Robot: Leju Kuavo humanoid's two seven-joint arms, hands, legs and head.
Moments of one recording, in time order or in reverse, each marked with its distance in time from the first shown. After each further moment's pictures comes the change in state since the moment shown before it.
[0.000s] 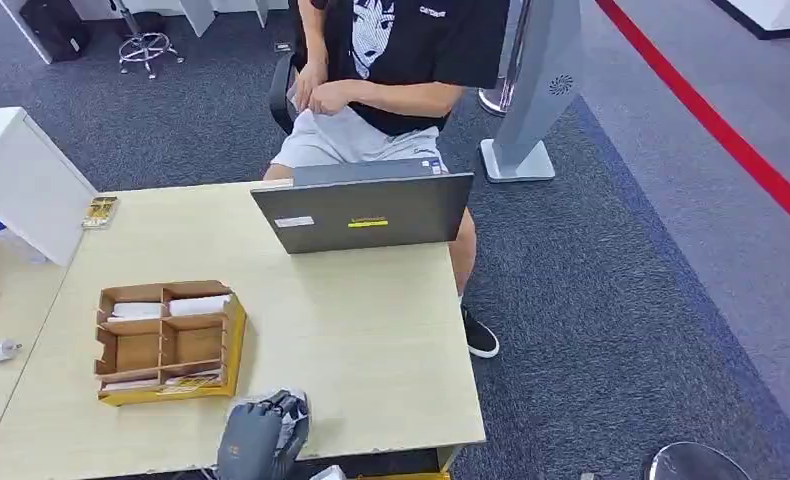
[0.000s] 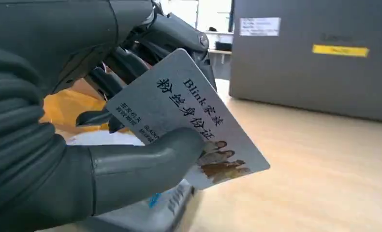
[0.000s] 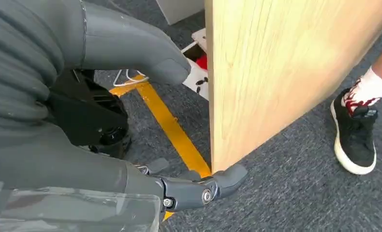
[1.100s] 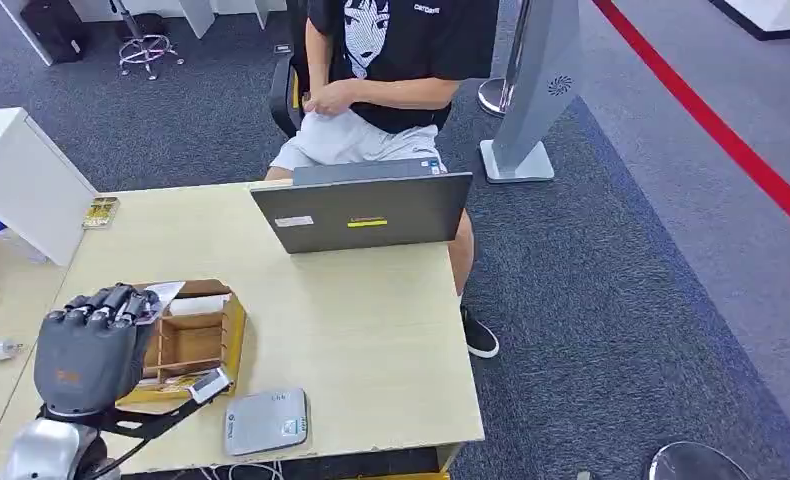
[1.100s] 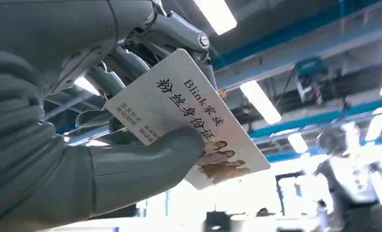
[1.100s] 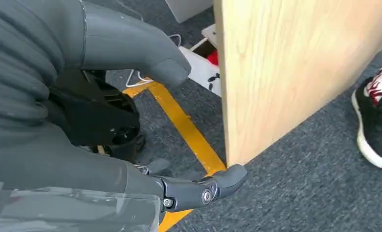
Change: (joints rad) left arm -0.166 0.238 0.283 -0.478 -0.393 -0.074 0.161; right arm -0.007 0.001 -0.036 -0.013 0.040 -0.030 0.081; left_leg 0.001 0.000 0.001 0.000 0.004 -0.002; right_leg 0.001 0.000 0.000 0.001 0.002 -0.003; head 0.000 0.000
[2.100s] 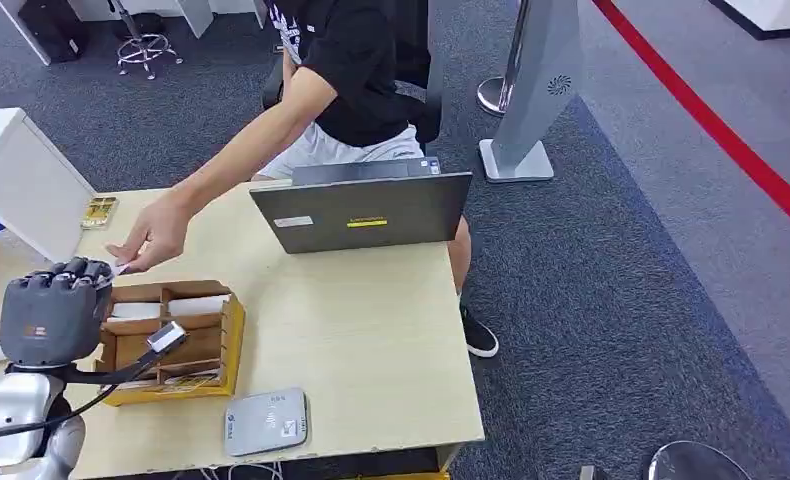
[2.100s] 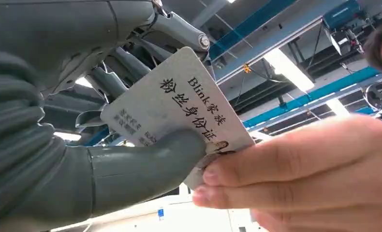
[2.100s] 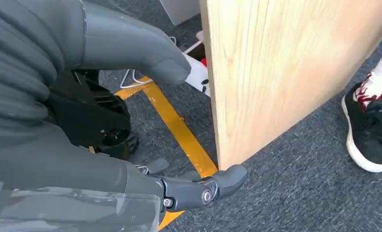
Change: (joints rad) left arm -0.155 0.068 0.089 0.269 0.000 0.027 0.025; right arm -0.010 -0.015 0.000 -0.001 0.002 0.015 0.001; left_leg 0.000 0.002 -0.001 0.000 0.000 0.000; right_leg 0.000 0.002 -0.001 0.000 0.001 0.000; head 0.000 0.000
